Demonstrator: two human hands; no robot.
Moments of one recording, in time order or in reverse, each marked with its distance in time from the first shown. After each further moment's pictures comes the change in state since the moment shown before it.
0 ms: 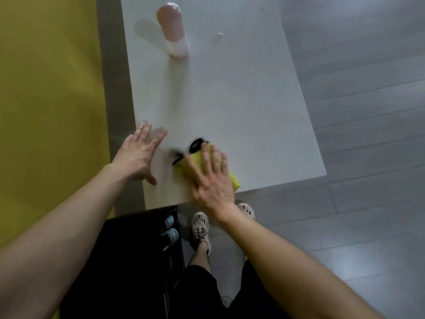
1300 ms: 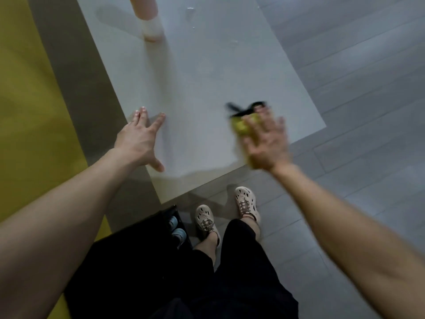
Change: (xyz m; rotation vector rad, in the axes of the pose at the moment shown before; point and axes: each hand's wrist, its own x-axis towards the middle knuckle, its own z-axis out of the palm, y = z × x) left_hand 0.005 0.003 -0.020 -0.010 0.040 0.113; right_hand -0.025 0.105 -0.018 -0.007 0.242 0.353
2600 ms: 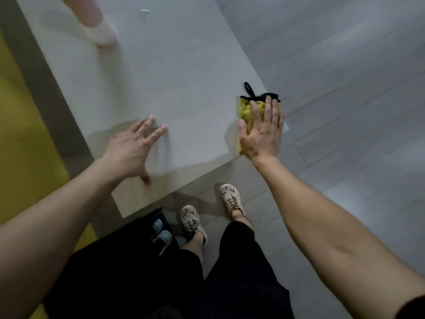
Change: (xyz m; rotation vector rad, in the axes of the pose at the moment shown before) left_hand 0.019 0.069 -0.007 0.211 0.028 0.293; right_hand 0.021 0.060 -0.018 -0.024 0.068 0.373
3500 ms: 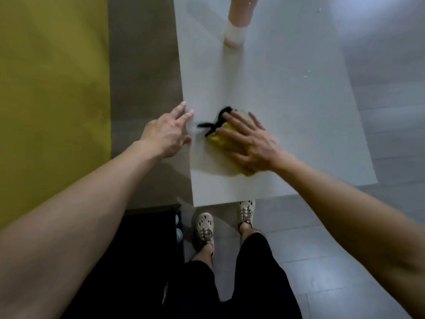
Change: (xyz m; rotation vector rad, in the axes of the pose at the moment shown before) left_hand -0.056 -0.122 0.067 -0.467 0.219 -0.340; right_hand 0.001 -0.205 0.031 -0.077 -0.337 -1.170
